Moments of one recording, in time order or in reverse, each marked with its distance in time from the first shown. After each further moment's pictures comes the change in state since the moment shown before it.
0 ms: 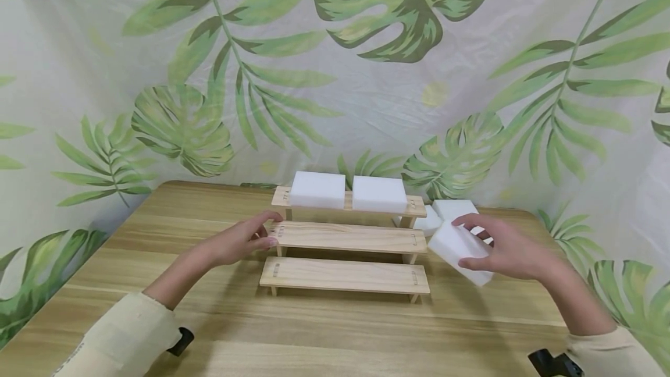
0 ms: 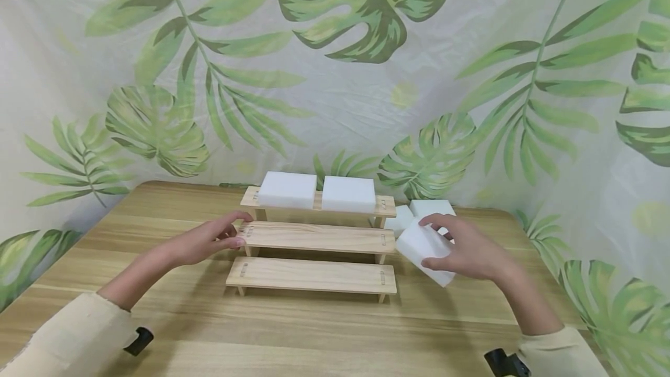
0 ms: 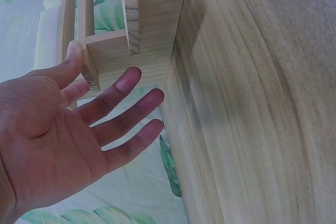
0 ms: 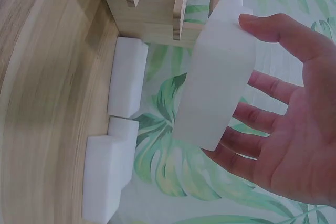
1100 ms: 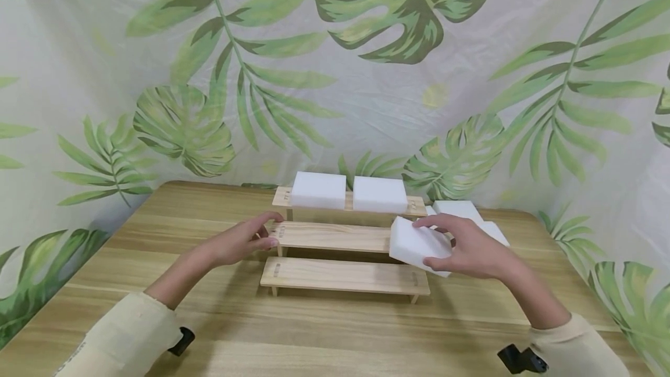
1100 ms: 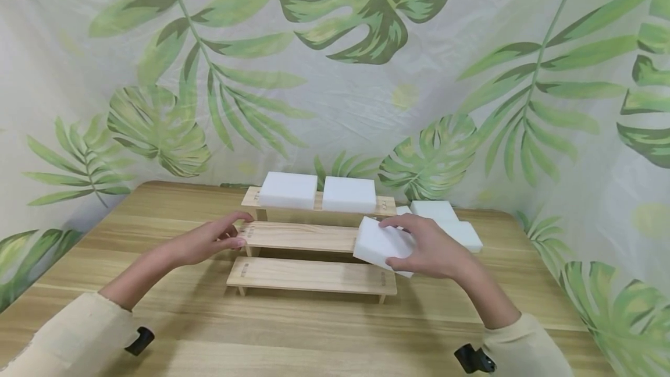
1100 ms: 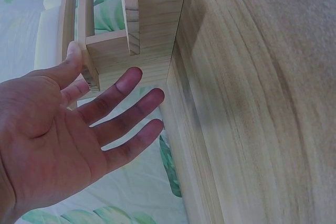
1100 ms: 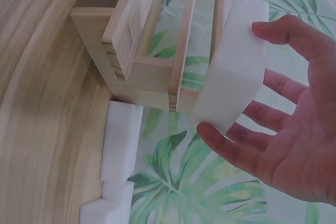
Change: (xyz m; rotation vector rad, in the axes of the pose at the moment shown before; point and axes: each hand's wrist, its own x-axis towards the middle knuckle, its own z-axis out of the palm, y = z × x) left_hand 0.000 -0.001 0.001 -0.014 0.003 -0.016; right_hand 0.029 -0.033 0.030 0.027 0.030 -0.154
